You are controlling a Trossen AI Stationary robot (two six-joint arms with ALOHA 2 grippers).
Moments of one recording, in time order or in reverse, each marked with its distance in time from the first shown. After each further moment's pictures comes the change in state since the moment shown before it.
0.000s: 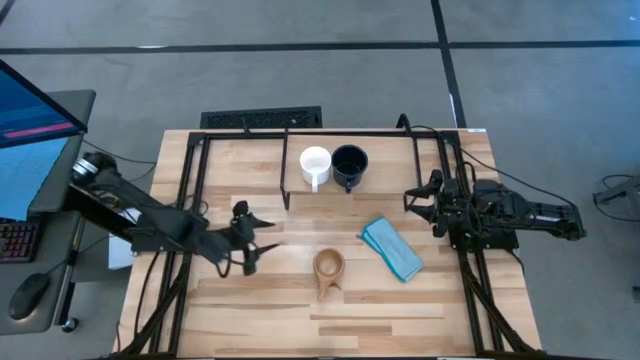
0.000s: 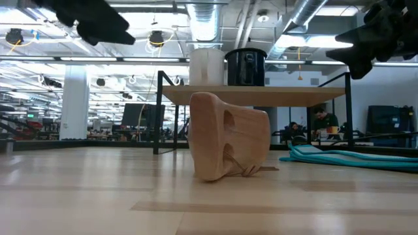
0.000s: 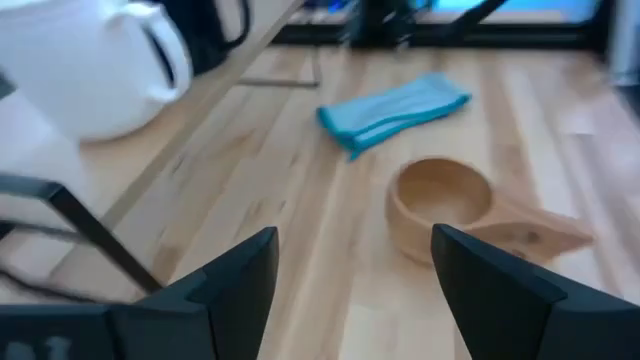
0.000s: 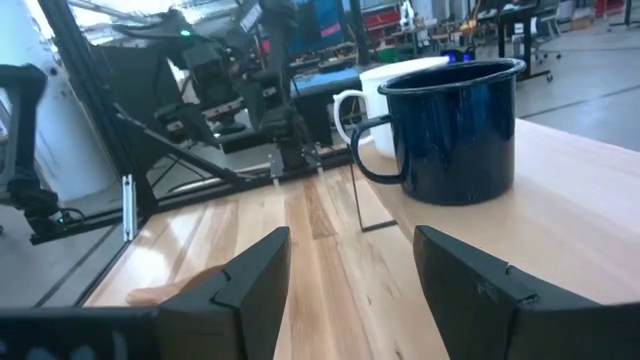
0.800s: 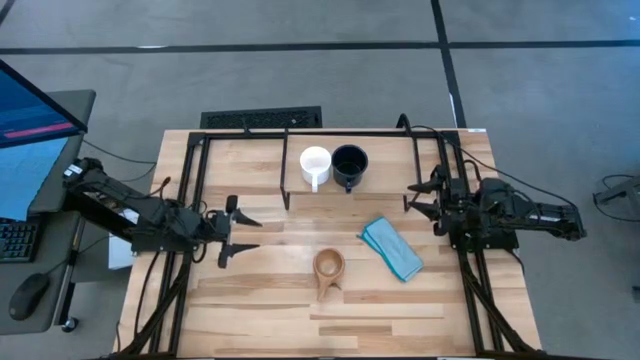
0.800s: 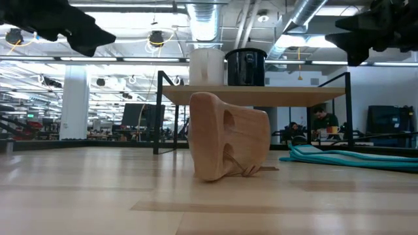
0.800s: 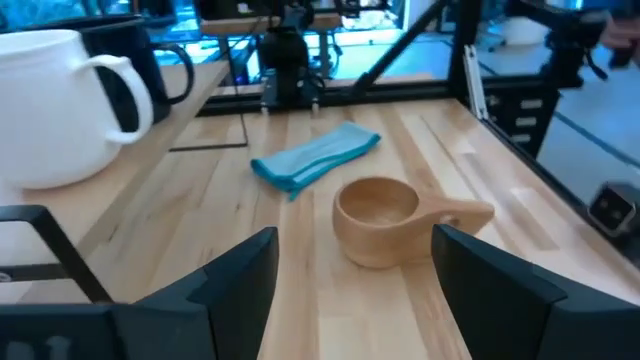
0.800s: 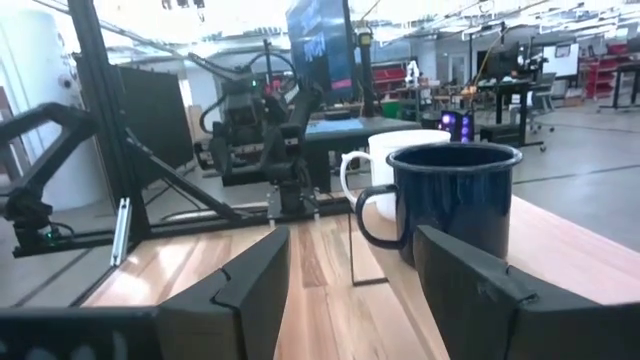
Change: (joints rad) left arm 0.090 -0.436 -0.328 0.215 0.321 0.274; right arm 0.000 0.001 0.000 0.123 0.000 -0.123
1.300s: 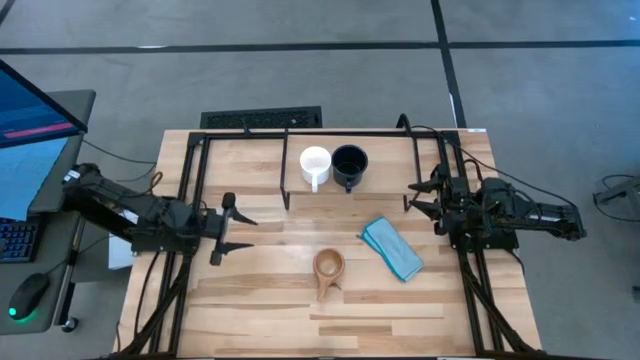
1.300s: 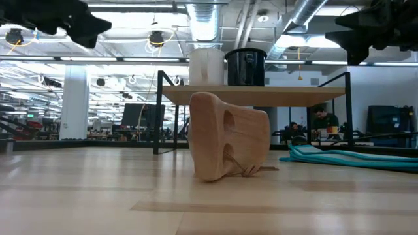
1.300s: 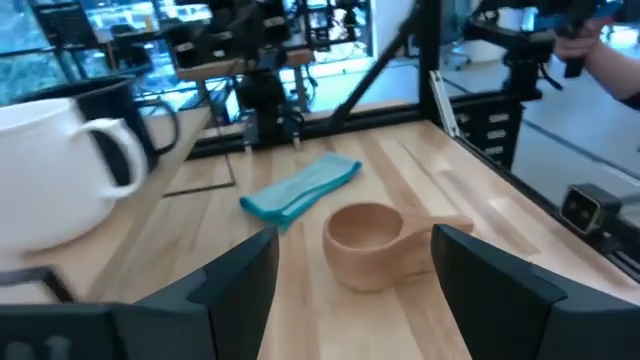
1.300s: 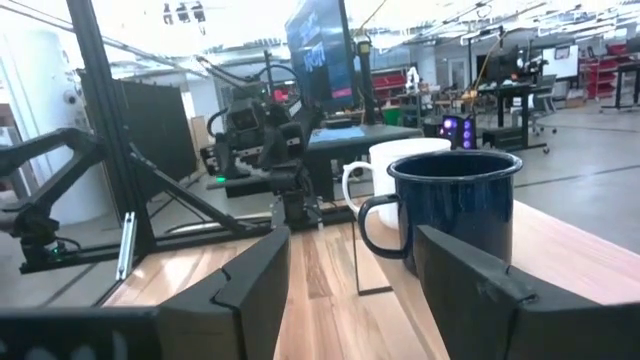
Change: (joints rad) left arm 0.053 -0.118 -0.019 -0.004 0.115 0.118; right arm 0.000 0.000 0.000 0.027 0.002 0.028
